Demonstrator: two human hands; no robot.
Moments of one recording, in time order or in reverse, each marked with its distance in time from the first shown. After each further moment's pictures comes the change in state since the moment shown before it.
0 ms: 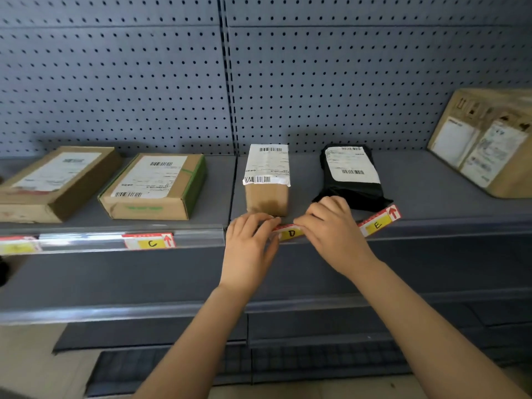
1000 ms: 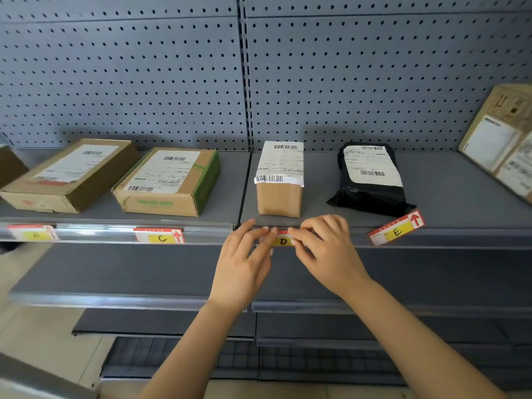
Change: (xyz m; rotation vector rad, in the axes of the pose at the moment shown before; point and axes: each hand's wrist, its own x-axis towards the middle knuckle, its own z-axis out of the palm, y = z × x) left_hand -0.032 -0.020 -0.007 0.125 0.039 0.113; right_hand -0.014 -0.023 0.031 0.184 0.086 0.032
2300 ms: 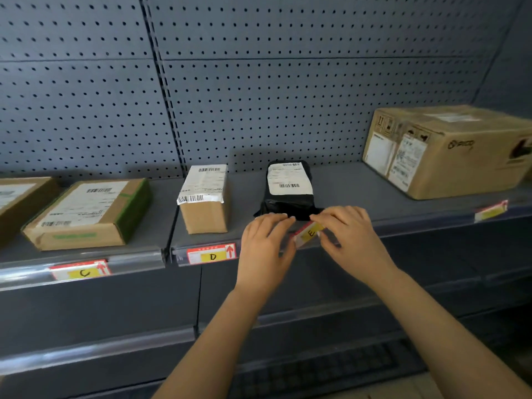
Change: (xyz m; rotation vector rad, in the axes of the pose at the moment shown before) left_hand 0.084 0.138 0.043 -0.311 -0.042 -0.051; right_hand -0.049 0.092 -0.131 -0.161 -0.096 0.217
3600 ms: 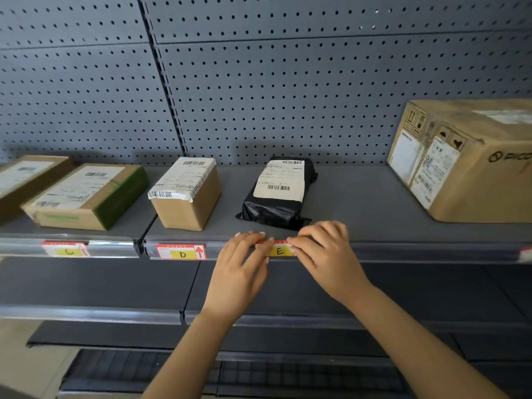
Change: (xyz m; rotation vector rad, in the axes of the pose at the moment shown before) left_hand -0.020 0.005 0.034 0.248 0.009 0.039; right_hand 0.001 0.058 0.052 0.153 0.130 -0.285
